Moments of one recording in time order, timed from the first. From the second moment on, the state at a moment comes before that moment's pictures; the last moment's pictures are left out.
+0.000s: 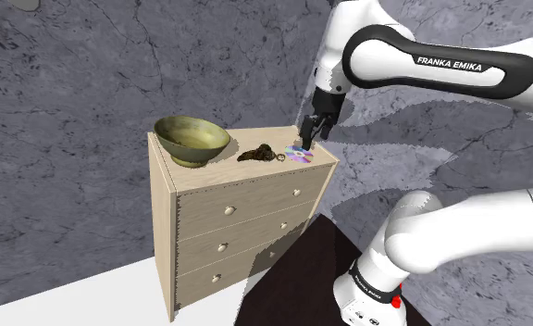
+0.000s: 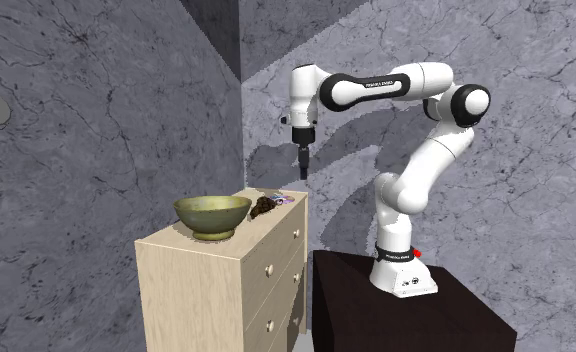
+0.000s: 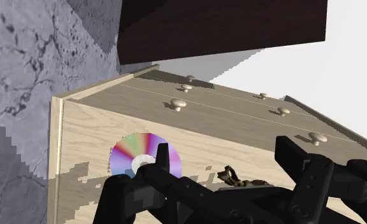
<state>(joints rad) 0.00 -0.76 0.03 -2.45 -0.11 1.66 0.10</state>
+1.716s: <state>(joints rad) 0.11 -0.12 0.08 -2.13 -0.24 1.74 -0.22</state>
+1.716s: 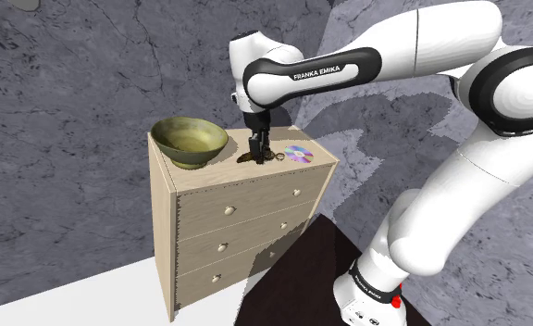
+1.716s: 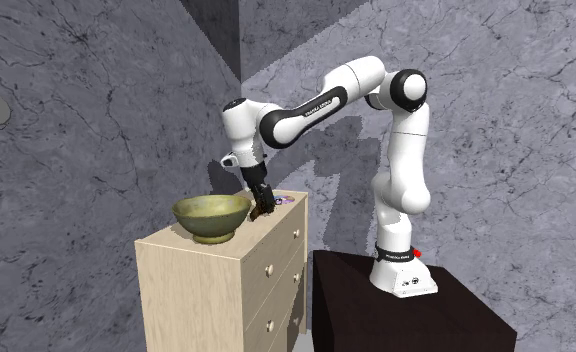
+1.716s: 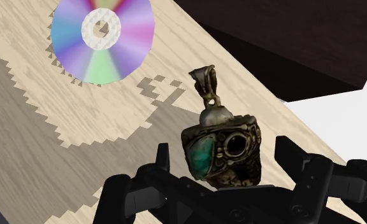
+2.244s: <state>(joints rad) 0.11 -0.12 0.08 -2.13 -0.24 1.75 -0.22</state>
